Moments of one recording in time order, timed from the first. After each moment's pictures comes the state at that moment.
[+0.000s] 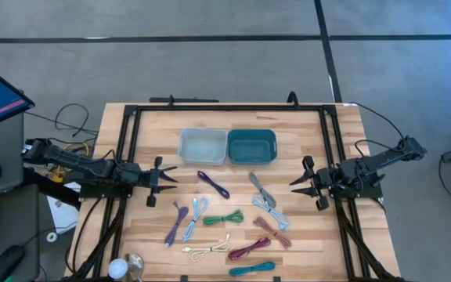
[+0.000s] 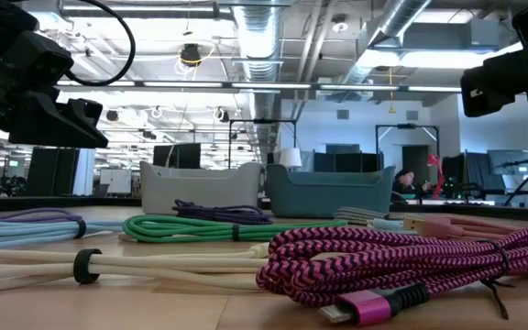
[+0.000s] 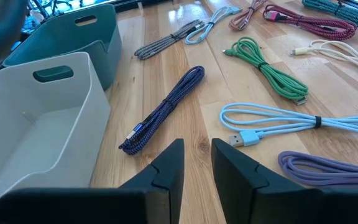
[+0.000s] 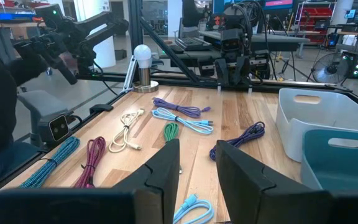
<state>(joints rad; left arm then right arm) -0.25 0.29 0.01 0.05 -0.19 0.18 0.37 0.12 0.00 0.04 0.18 0.01</state>
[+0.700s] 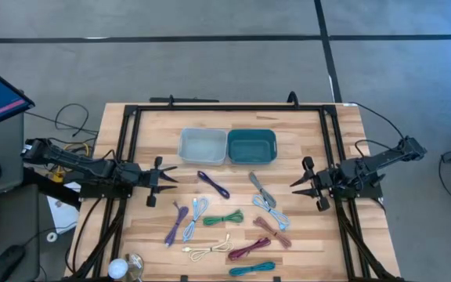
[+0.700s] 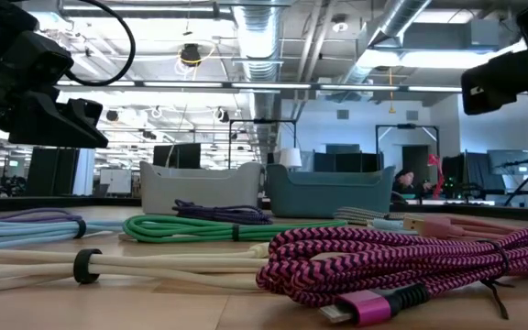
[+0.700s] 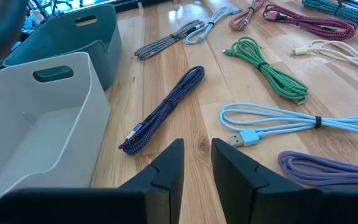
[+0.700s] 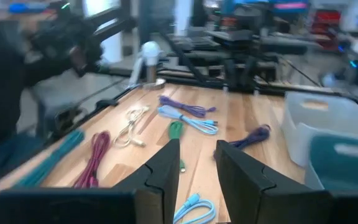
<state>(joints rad) -0.25 0.29 0.01 0.05 -0.19 0.18 0.37 0.12 0.00 0.04 0.14 -0.05</state>
